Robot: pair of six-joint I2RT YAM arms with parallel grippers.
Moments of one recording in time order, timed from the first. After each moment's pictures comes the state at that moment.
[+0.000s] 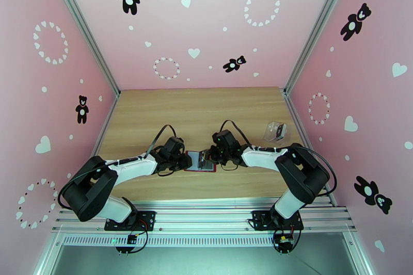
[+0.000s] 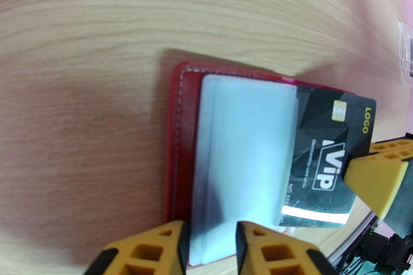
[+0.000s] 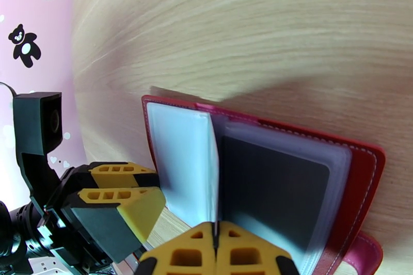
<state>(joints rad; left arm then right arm) -0.66 1.49 0.63 -0.15 0.20 -0.81 0.69 1.65 0.73 0.05 -0.44 0.95</state>
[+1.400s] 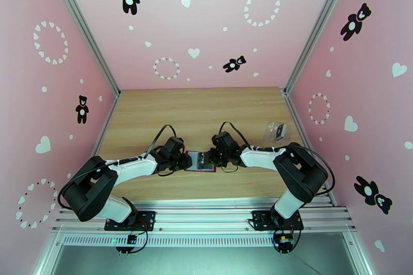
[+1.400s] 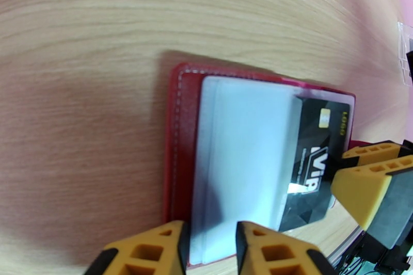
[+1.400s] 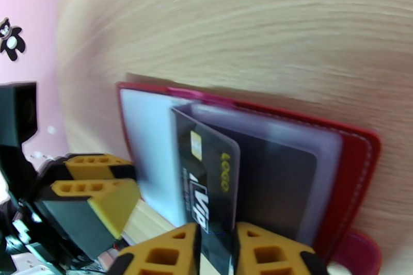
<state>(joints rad) -0.66 1.49 0.63 -0.15 0.20 -0.81 0.70 1.67 0.77 -0.06 -0.39 0.88</state>
